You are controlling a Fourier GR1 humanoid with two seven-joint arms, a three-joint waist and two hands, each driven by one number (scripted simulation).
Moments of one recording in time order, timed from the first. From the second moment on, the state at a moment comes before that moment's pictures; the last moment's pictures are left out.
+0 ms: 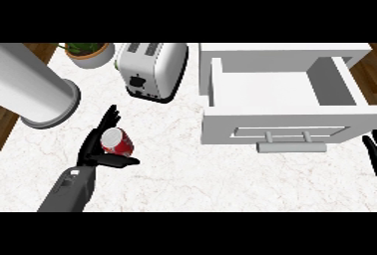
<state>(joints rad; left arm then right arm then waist) -0.43 0.17 0.19 -0.53 -0.07 -0.16 -0.60 0.25 -0.02 -0.26 -2.14 -0.07 0.24 0.10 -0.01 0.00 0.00</state>
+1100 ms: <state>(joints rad) -0.40 0.13 0.25 -0.68 0.05 -0.11 -0.51 0.31 -0.02 -0.25 -2.20 -0.11 0.22 0.10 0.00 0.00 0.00</state>
